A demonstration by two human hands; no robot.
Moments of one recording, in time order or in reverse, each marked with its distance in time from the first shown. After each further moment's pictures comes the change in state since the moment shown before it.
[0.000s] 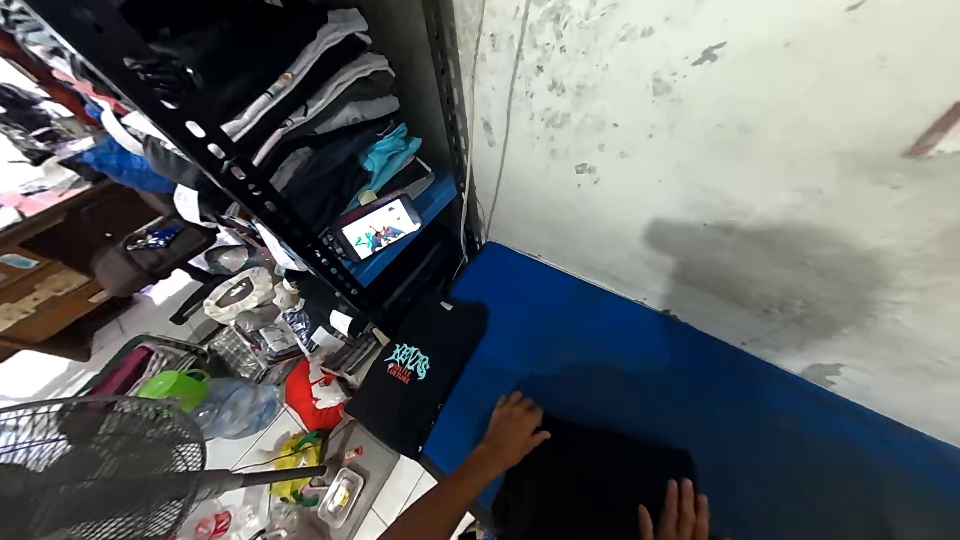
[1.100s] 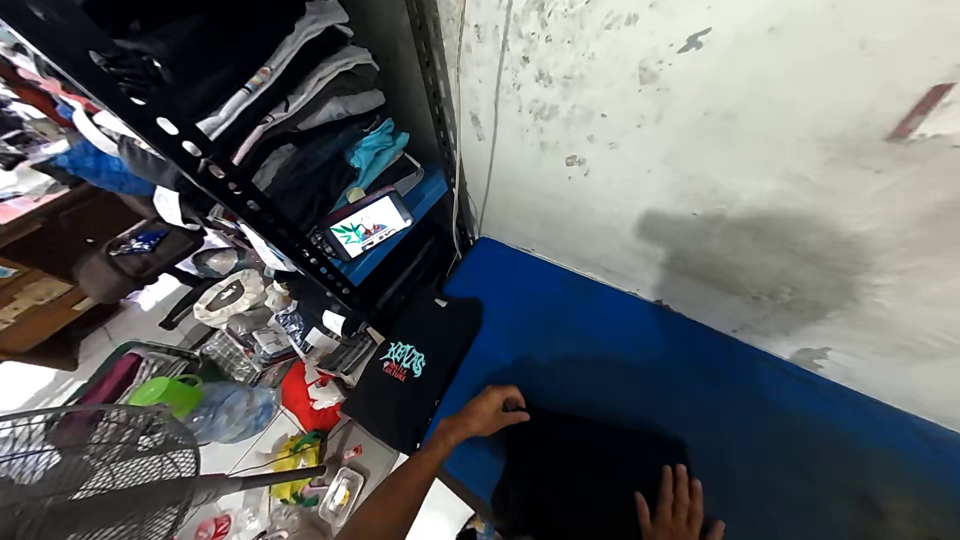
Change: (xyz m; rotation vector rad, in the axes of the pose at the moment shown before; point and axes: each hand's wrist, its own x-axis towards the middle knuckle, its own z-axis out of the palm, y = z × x) left_hand -0.005 -0.052 -0.023 -0.591 -0.086 0.098; right_hand 0.001 0.005 0.001 0.047 0.005 -0.014
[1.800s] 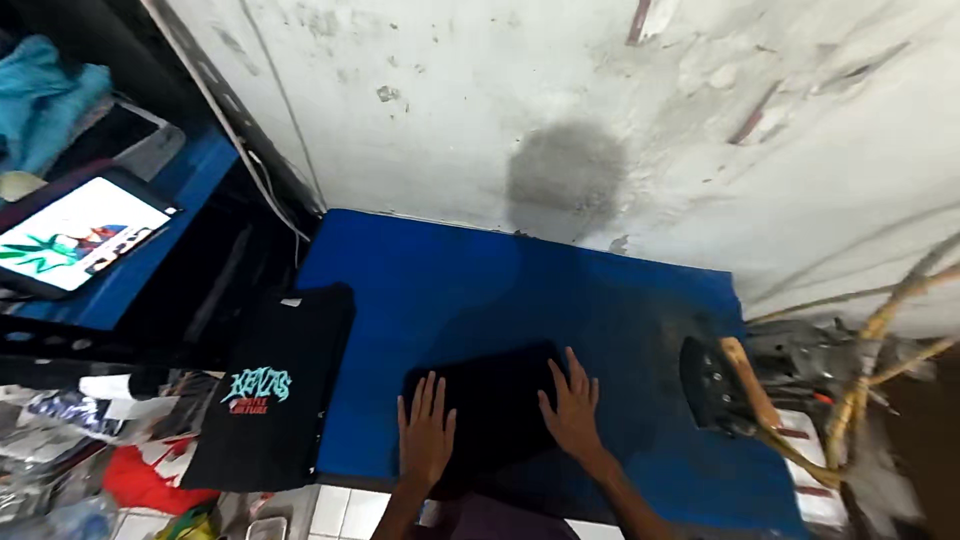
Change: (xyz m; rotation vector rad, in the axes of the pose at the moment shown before) left_hand -0.006 -0.029 0.163 0.770 0.519 0.005; right_hand 0.023 0.009 -0.033 0.093 0.107 0.061
